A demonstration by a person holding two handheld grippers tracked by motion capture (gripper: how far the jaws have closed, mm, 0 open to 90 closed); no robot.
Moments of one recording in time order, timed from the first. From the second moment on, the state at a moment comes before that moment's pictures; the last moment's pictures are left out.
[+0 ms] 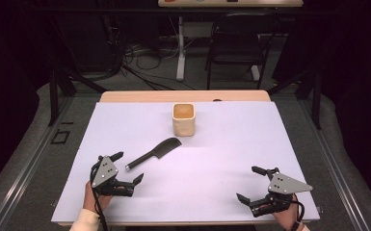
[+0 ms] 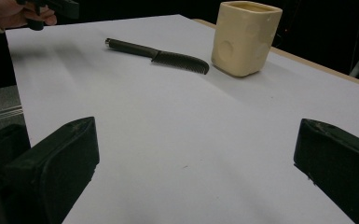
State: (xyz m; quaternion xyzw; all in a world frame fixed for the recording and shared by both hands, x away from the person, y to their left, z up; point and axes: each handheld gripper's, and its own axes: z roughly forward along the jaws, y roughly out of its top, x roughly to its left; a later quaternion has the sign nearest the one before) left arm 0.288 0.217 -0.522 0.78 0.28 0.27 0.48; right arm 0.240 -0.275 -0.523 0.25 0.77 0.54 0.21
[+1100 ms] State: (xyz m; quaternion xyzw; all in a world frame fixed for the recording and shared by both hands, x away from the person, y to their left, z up) left arm 0.337 0.208 -0.517 0.81 0.34 0.23 0.41; right arm 0.242 -0.276 -0.523 0.25 0.77 0.54 0.22
